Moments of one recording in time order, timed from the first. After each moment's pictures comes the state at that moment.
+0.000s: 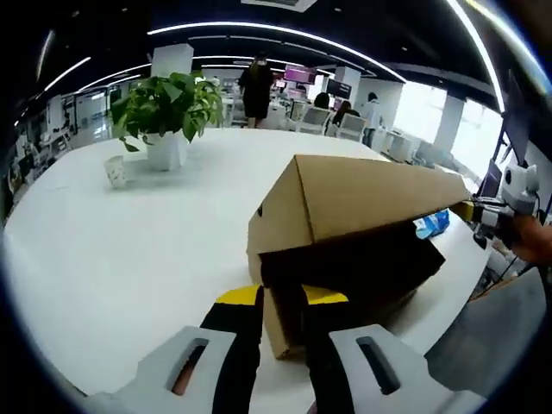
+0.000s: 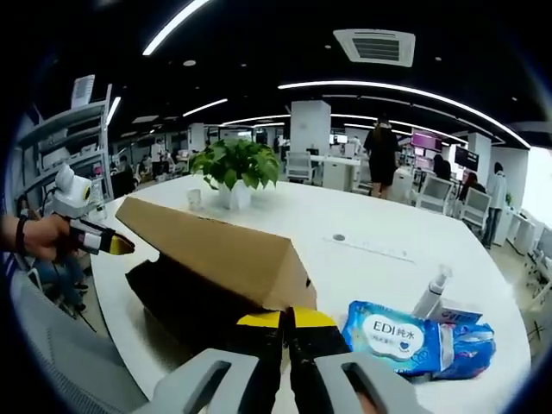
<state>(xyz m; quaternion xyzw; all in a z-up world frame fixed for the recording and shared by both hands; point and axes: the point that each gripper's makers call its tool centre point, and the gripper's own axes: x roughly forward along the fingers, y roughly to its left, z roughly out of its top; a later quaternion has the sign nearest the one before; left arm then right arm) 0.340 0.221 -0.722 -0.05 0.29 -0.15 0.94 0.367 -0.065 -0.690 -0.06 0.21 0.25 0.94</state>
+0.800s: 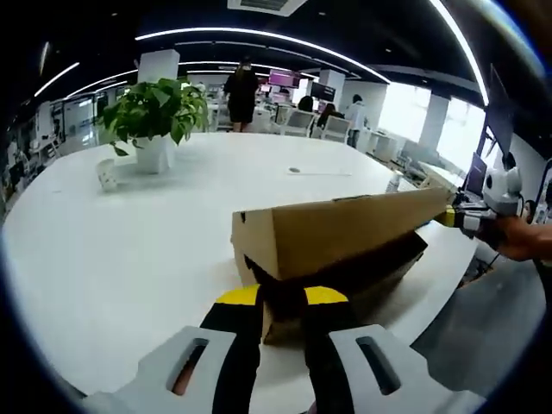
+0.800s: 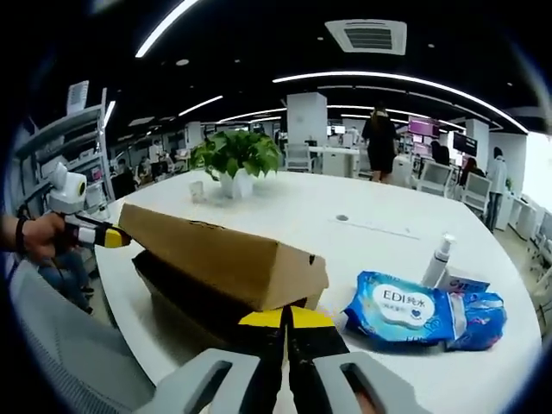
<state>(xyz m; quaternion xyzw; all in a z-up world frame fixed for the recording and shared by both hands) 0.319 0.217 -0.731 -0.04 0.29 -0.18 0.94 0.344 -0.069 -0.721 -0.04 0.24 0.25 0.94</state>
